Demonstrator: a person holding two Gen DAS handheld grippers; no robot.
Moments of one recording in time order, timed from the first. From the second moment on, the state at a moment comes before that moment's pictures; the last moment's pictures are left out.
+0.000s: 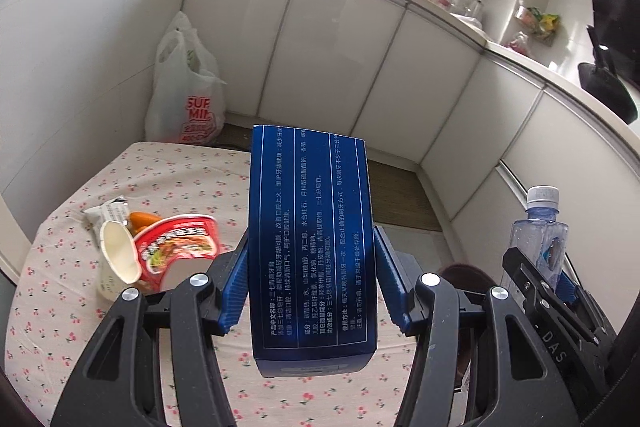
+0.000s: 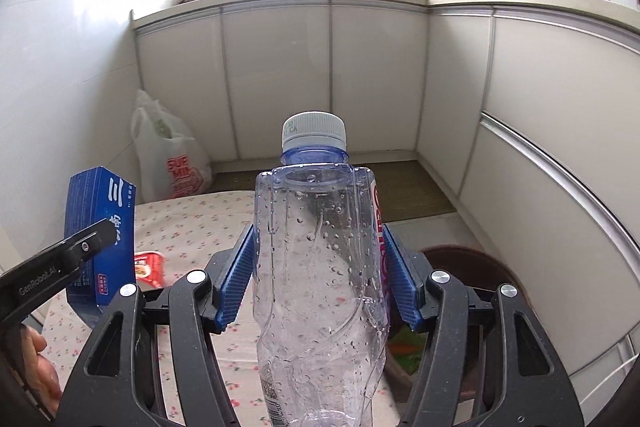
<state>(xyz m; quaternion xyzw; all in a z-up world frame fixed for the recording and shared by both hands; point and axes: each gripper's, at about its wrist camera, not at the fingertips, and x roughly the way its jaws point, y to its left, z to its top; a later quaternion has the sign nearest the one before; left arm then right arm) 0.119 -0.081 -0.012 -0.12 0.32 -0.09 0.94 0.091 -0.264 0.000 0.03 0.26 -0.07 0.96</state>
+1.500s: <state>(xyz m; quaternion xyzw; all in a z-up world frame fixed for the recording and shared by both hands) 0.135 -0.315 -0.057 -0.05 0.37 -0.21 0.90 0.062 -0.484 -0.040 0.19 0.27 -0.30 0.90</state>
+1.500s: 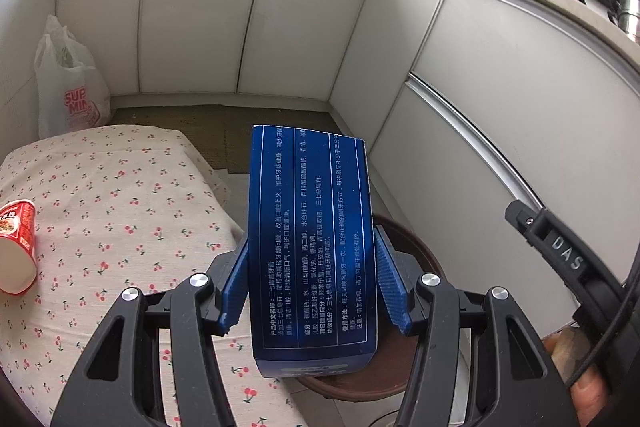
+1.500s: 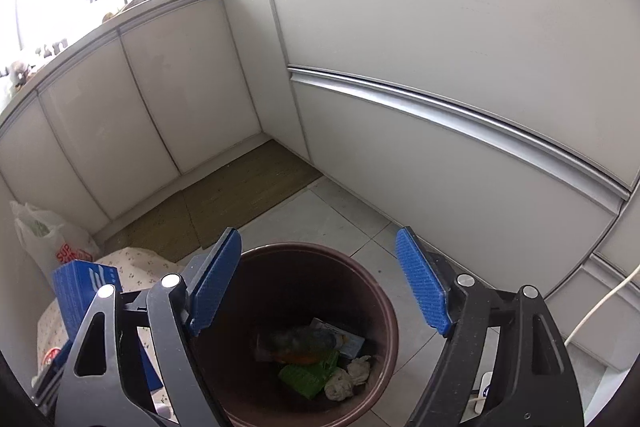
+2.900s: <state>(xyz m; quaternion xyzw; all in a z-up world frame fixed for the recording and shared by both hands) 0.160 -0.262 -0.064 -0.04 0.39 -0.15 0.91 0.088 -0.431 -0.037 0.13 0.29 -0.28 0.91</state>
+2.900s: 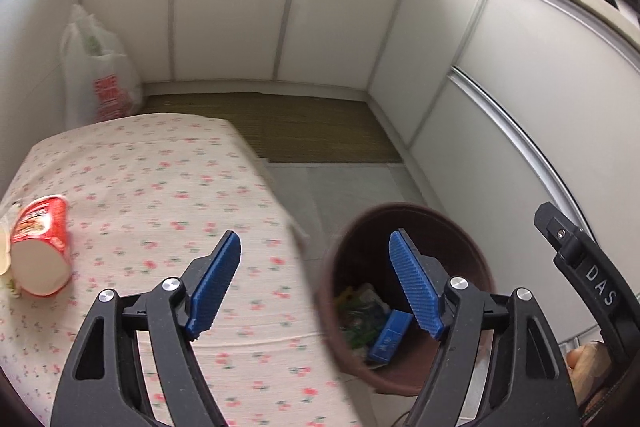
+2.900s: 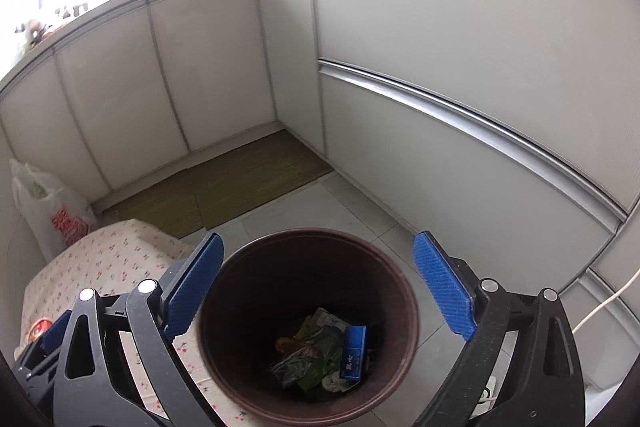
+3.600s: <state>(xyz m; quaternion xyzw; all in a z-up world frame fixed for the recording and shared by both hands) 0.174 -0.058 -0.074 -0.11 0.40 -0.01 0.91 0.159 -0.242 -0.045 0.02 0.32 -0.15 0.94</state>
